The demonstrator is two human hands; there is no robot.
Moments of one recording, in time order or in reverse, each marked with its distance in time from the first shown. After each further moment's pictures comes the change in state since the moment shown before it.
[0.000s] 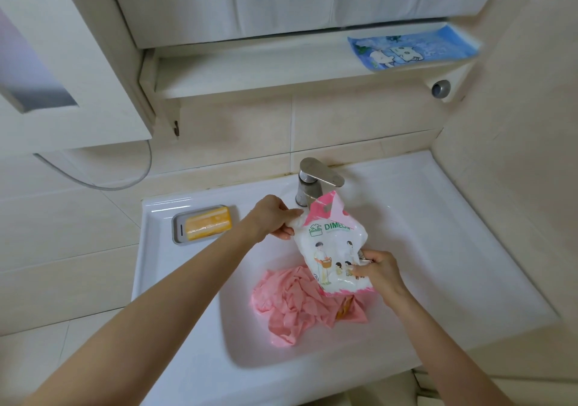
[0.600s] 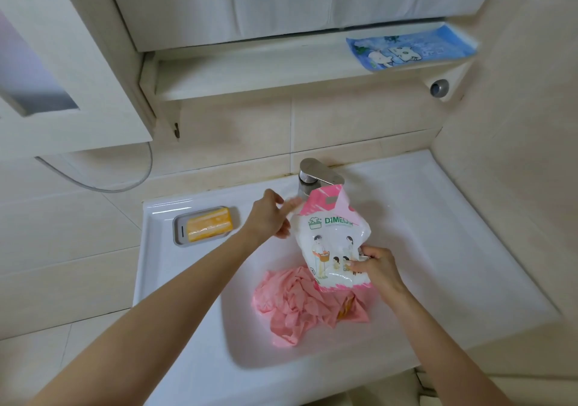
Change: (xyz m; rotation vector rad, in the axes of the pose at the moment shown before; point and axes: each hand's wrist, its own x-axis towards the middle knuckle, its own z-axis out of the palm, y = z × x) left_hand -0.004 -0.006 0.002 -0.020 0.100 0.168; right_hand 0.000 -0.008 0.005 0.140 -0.008 -0.062
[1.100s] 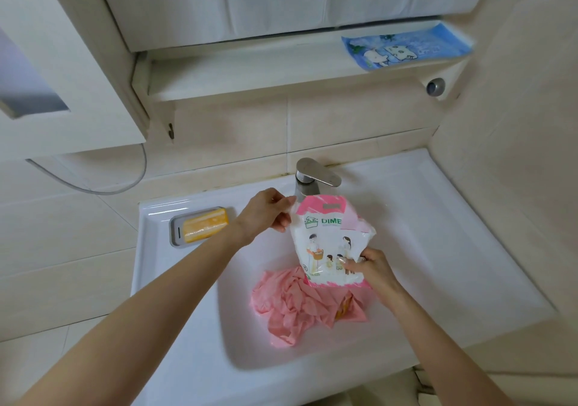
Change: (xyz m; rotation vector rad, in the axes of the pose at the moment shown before) left_hand 0.000 0.007 -0.012 -0.148 -0.120 -0.003; right_hand -0.003 -0.003 0.002 0.049 -0.083 0.042
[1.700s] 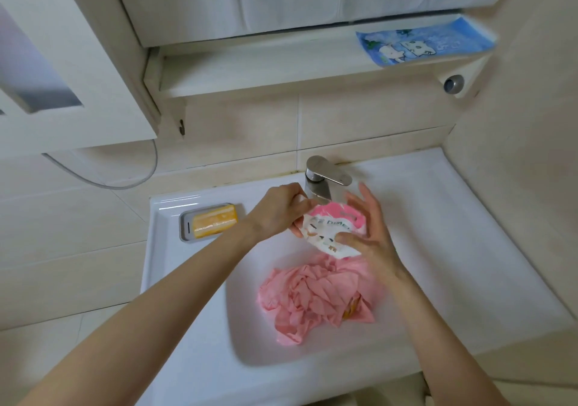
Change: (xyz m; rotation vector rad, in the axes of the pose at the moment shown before) left_hand -0.024 0.030 0.005 0.253 -0.054 0.125; right_hand -0.013 -0.068 0.024 0.056 -0.097 -0.310
